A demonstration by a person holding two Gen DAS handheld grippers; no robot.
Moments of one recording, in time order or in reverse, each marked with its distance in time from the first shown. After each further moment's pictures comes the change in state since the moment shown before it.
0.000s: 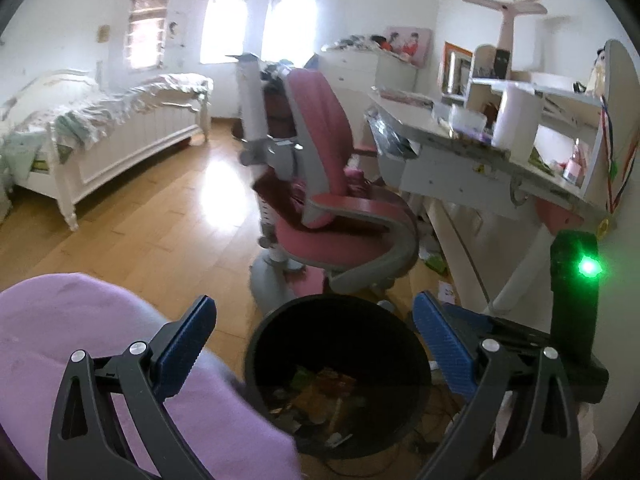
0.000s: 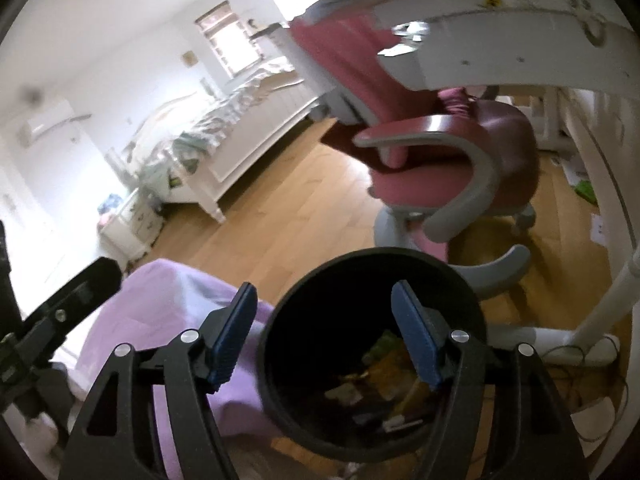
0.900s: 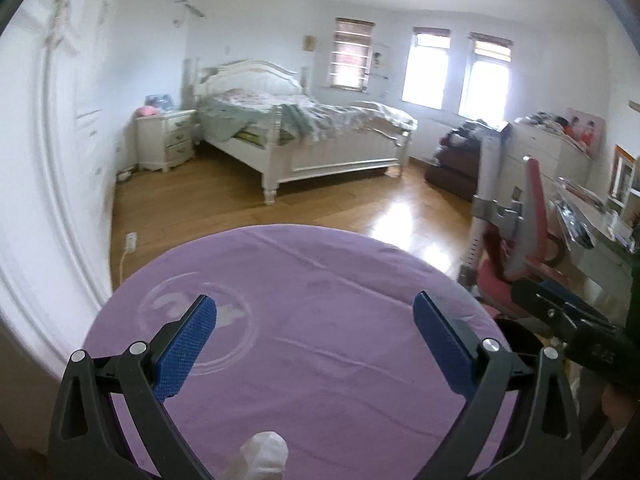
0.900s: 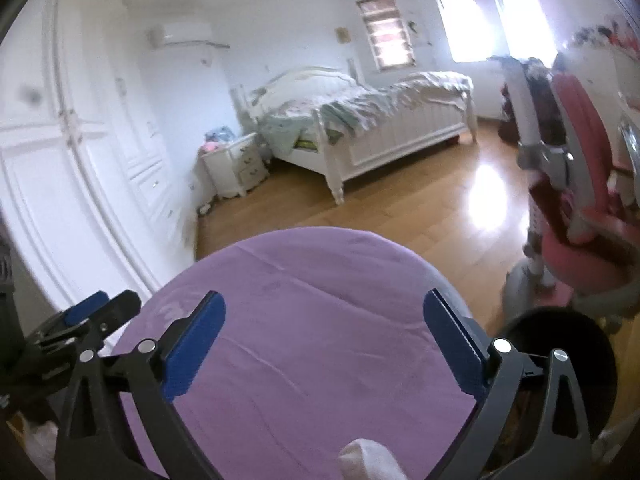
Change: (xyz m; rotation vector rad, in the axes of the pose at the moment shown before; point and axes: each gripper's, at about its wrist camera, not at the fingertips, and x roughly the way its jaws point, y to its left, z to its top) left arm -0.215 0.183 -0.093 -0.378 -0.143 0.603; right arm -0.003 0.295 -0.059 -0.442 -0.010 0.284
